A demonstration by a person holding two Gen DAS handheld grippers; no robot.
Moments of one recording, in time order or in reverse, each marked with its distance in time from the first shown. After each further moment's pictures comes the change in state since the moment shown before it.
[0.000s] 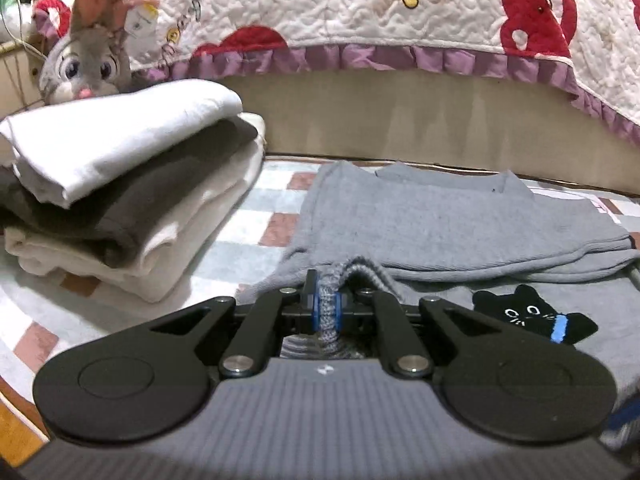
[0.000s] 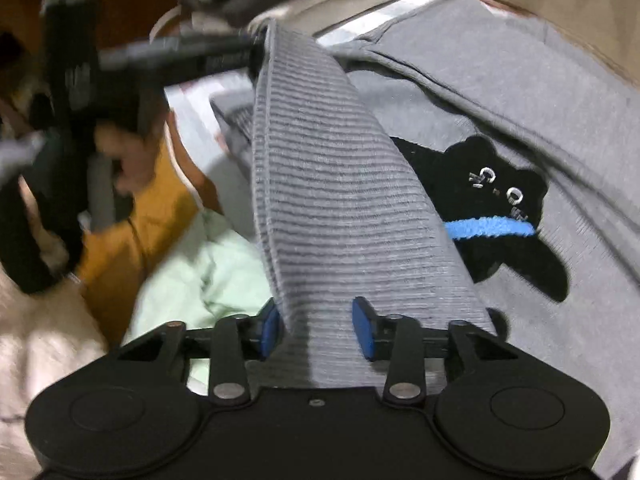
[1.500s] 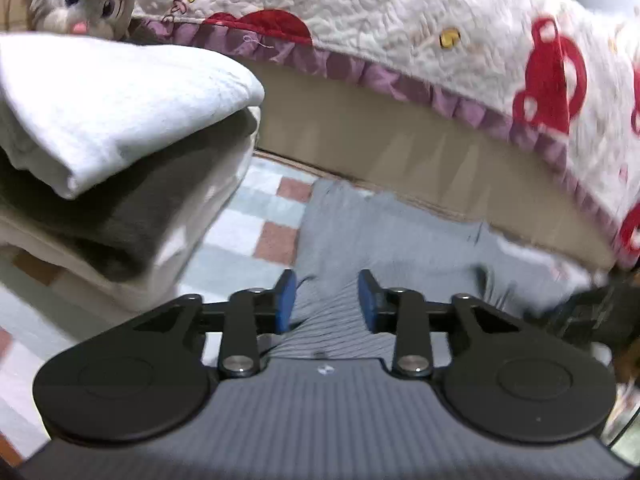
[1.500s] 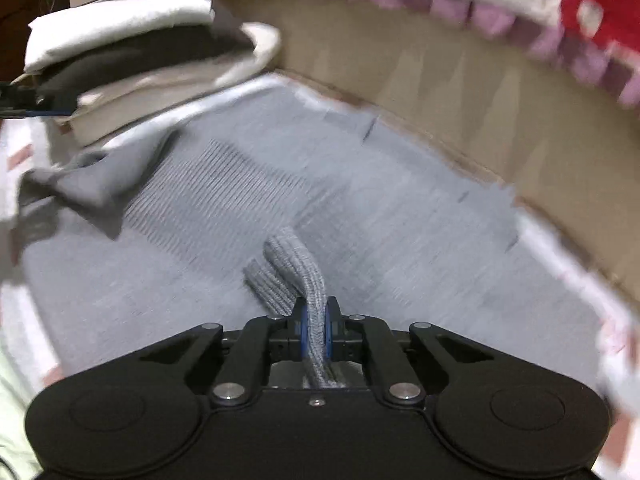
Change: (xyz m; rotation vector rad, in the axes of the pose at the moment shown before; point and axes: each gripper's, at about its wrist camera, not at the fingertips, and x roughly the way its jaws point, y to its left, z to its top) left arm 0.030 0.102 0.011 -0.201 0.028 -0.240; right arm -0.004 -0.091 0.031 0.014 -0.292 -0.479
